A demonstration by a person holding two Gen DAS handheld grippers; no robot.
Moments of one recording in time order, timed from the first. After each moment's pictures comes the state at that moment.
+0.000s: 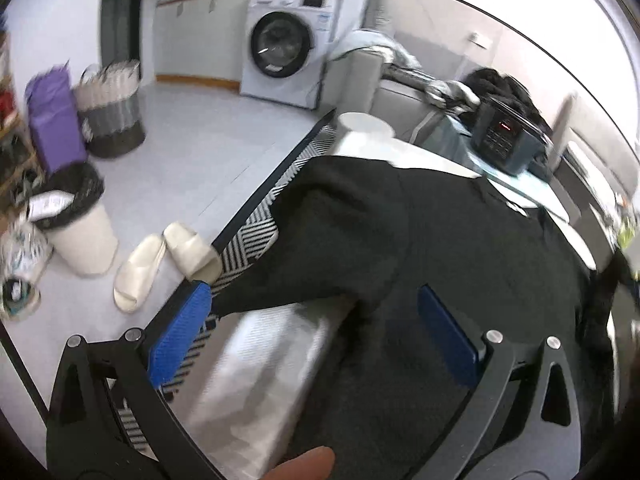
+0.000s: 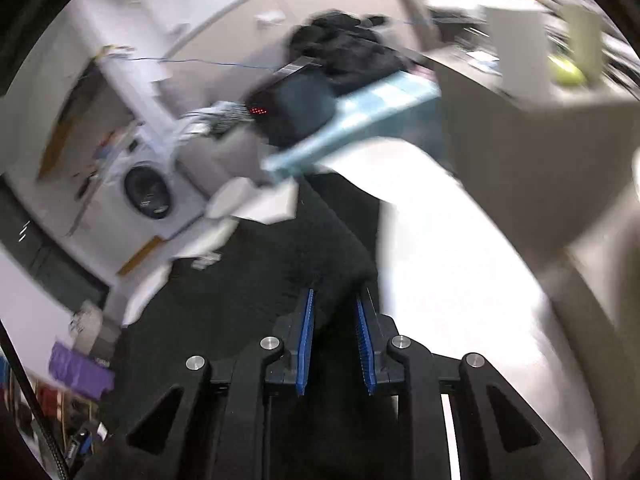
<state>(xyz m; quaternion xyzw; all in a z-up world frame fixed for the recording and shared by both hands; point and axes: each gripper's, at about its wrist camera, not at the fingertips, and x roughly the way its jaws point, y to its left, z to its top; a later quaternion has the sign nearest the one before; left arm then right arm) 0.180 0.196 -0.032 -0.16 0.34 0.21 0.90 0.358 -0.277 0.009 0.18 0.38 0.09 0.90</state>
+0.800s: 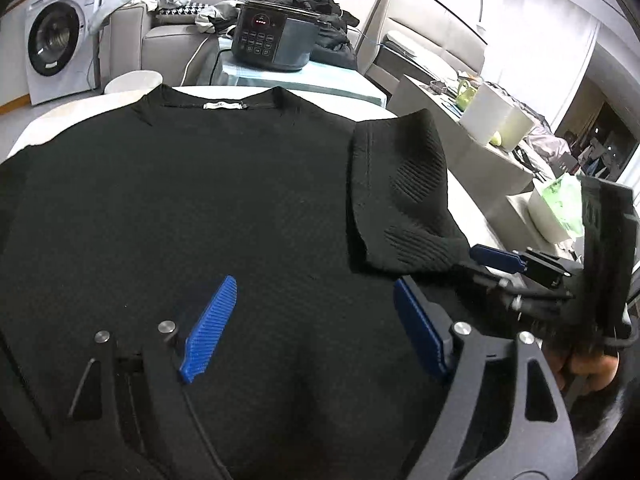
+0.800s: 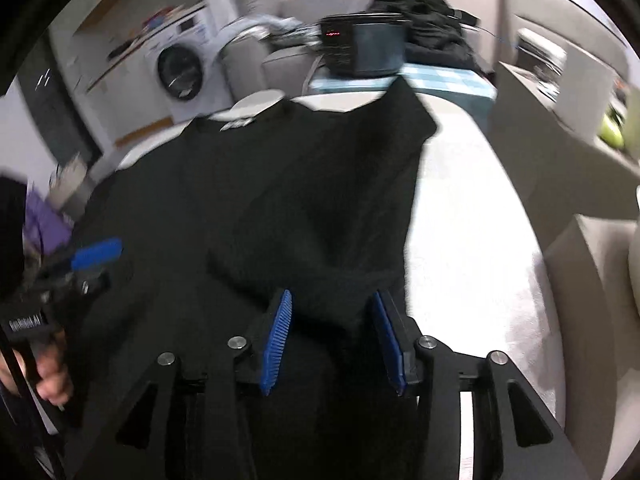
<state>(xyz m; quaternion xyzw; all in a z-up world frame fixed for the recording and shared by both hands) 0.301 -0.084 -0.043 -0.10 0.43 -0.14 0.89 0.268 -0.244 -0.032 -0.04 0.45 0.15 0.88</state>
